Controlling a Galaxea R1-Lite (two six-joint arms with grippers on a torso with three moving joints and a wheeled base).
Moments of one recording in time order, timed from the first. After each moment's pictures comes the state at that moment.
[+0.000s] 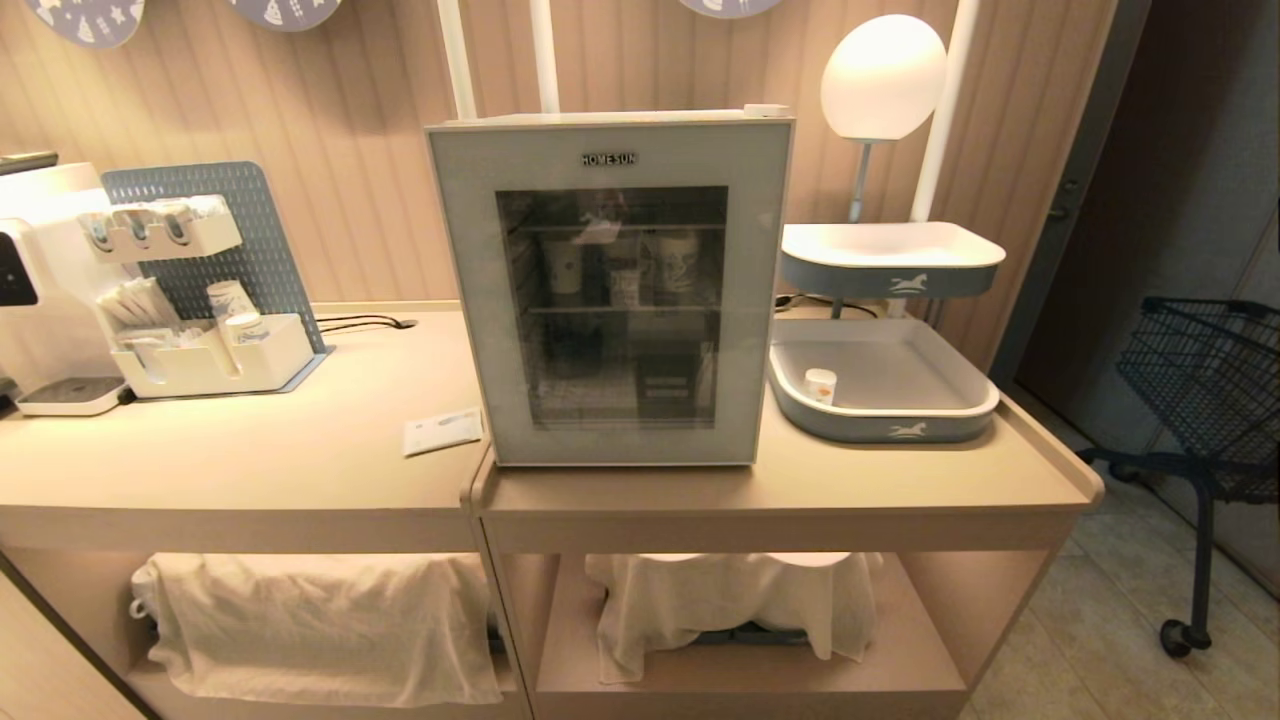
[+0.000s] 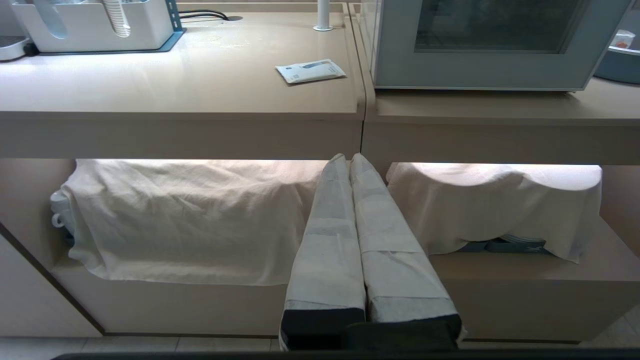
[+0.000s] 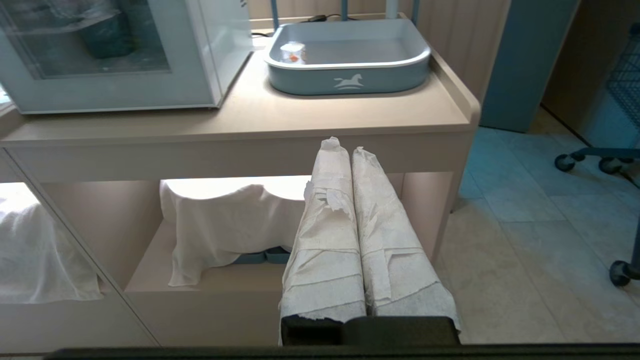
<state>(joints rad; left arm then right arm) 0.00 0.00 0.00 0.00 0.00 -0.01 0.00 0.00 0.00 -0.01 0.00 -0.01</state>
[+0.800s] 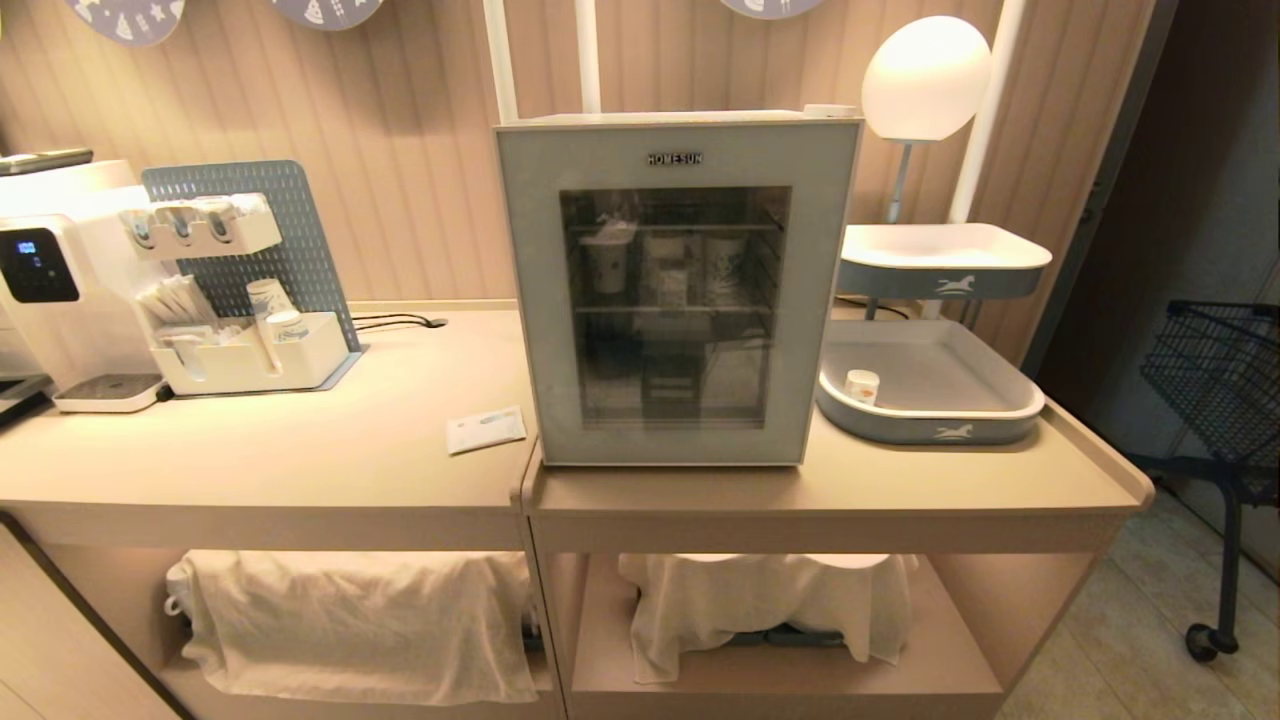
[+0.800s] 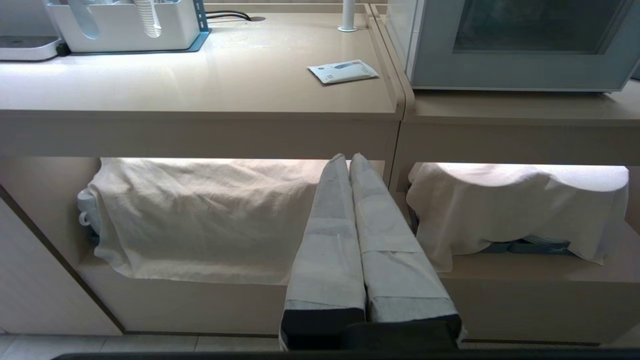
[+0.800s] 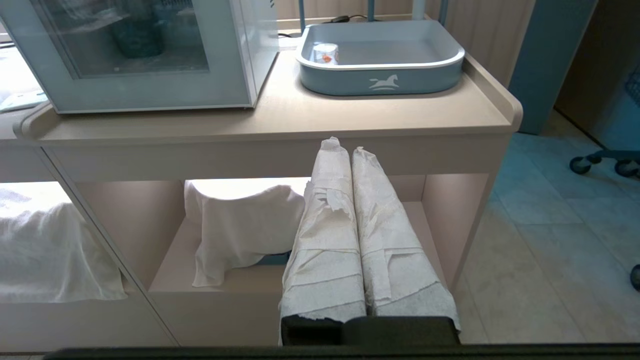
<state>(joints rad) 0.00 0.00 0.00 0.00 0.00 -0.01 0.00 0.00 0.00 -0.01 0.00 0.00</state>
